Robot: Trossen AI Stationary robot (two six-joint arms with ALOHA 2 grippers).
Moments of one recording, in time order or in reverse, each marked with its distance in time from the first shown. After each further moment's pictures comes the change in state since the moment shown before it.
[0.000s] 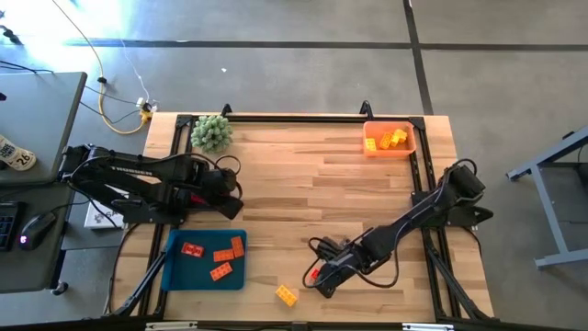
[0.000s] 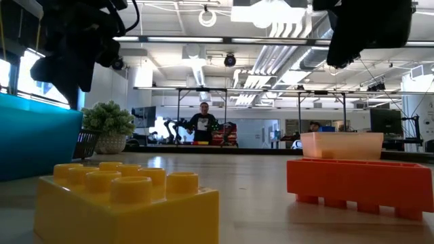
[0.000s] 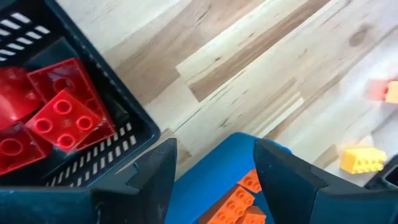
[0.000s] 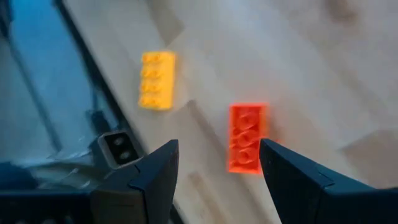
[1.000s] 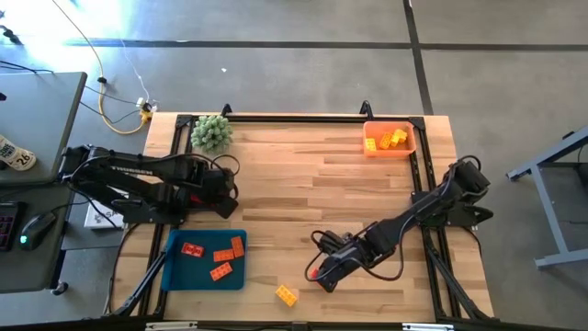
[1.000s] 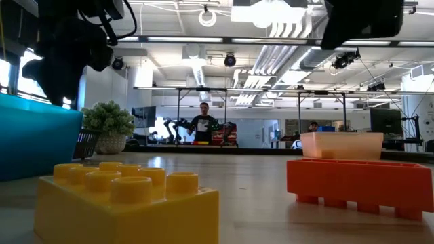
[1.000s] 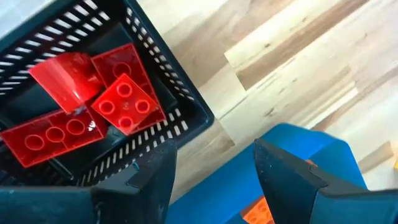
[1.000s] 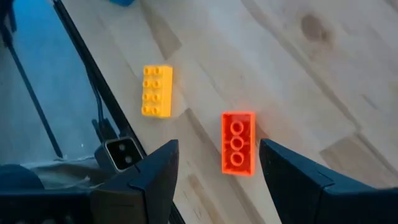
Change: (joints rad) left arm 0.025 0.000 0.000 -0.132 -0.026 0.051; right arm -0.017 -0.054 0.000 -0.046 0.017 -0.005
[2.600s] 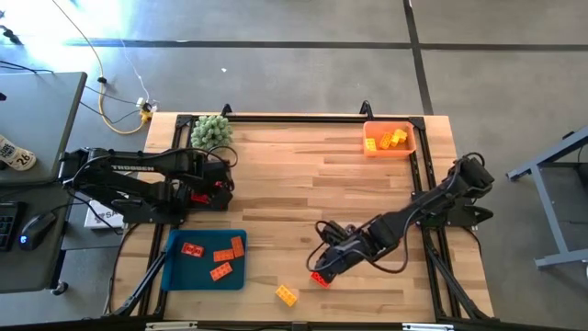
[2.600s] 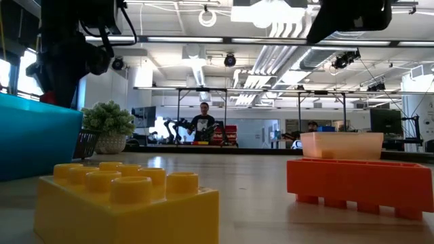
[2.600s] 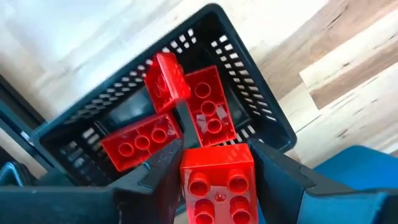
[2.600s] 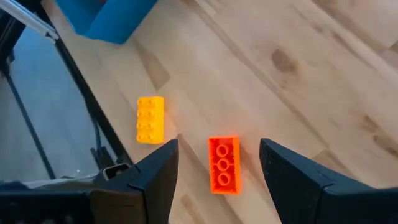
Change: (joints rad) left arm 0.123 0.000 0.000 -0.133 -0.118 0.144; right arm -0.022 -0.050 0.000 -0.045 0.083 0.018
